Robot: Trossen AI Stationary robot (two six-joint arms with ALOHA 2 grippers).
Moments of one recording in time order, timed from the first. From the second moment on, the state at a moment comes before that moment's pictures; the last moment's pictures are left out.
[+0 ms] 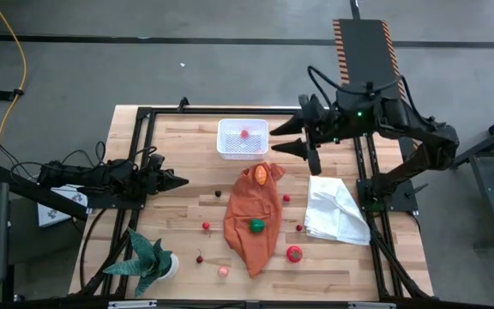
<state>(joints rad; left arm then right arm) 0.01 0.02 0.01 0.03 -0.07 -1.10 0.02 1.43 1.92 -0.78 -0.07 0.09</state>
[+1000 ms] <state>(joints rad) 0.01 0.02 0.01 0.02 -0.05 -1.10 0.05 1.58 1.92 -1.30 0.10 0.17</state>
